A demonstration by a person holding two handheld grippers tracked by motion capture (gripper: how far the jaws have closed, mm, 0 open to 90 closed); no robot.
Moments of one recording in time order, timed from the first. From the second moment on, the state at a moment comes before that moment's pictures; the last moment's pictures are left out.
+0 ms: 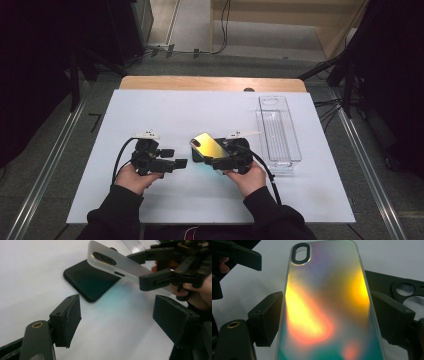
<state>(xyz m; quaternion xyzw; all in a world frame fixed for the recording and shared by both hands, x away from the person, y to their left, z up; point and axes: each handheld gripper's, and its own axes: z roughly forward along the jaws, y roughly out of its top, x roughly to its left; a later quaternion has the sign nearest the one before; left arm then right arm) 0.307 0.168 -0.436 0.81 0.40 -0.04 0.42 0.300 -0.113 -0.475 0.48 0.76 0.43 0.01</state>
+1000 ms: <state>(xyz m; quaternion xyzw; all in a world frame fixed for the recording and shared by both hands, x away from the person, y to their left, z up) 0.350 0.133 -0.424 0.77 0.47 -0.07 0.42 0.286 -0.114 -0.492 0.54 0.68 0.50 0.01</state>
